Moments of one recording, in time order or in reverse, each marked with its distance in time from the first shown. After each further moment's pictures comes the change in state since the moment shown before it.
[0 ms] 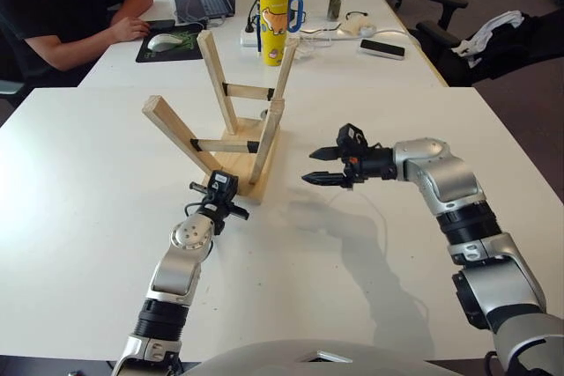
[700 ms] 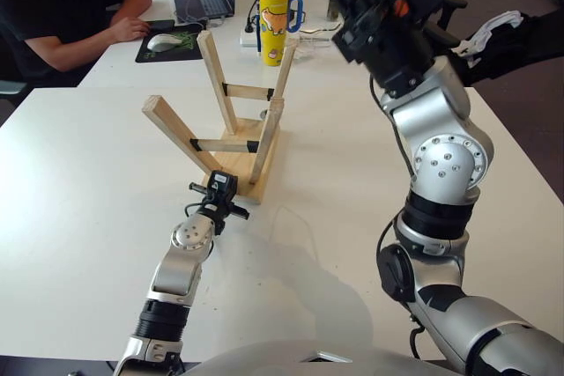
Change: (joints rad) left arm -0.002 -0.013 0.001 0.000 -0.001 0.008 0.004; right arm -0.297 0.461 -0.339 -0.508 0.470 -0.013 -0.684
